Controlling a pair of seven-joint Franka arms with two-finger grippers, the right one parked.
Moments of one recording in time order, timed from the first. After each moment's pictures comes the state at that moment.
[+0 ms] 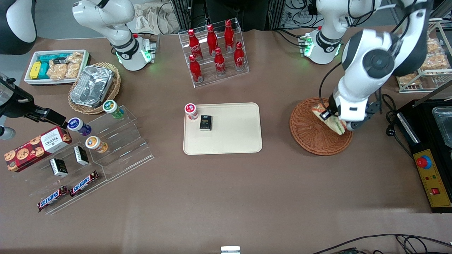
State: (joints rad) arm -0.15 -0.03 -0.16 -1.99 0.03 1.88 -0.96
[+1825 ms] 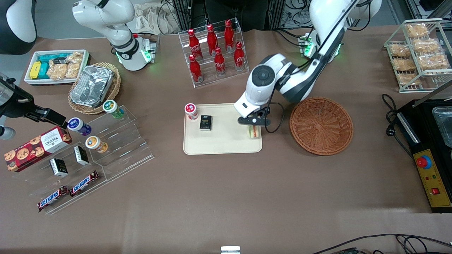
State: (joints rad) arm -0.31 0.41 -0.46 -2.01 0.12 2.36 -0.72
